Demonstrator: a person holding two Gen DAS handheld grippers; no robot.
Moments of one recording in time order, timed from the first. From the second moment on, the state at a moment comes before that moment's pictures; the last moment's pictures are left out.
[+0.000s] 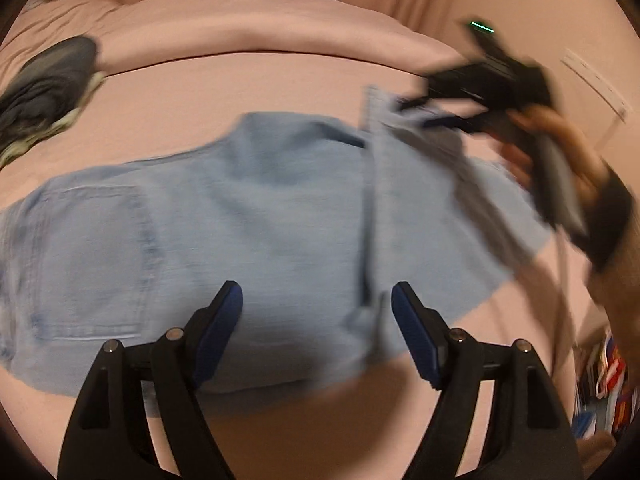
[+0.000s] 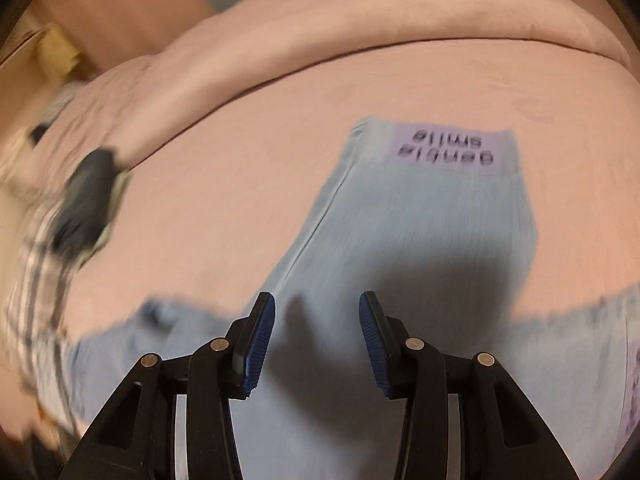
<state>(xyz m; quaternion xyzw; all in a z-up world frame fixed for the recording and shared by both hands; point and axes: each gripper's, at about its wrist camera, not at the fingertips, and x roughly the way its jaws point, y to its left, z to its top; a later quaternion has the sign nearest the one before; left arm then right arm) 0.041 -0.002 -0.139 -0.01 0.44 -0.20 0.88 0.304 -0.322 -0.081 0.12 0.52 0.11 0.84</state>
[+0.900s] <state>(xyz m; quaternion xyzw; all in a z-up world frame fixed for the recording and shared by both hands) 0.042 -0.047 -0.157 0.02 0.45 -0.19 0.87 0.235 -0.390 -0.017 0.18 0.40 0.10 0.89</state>
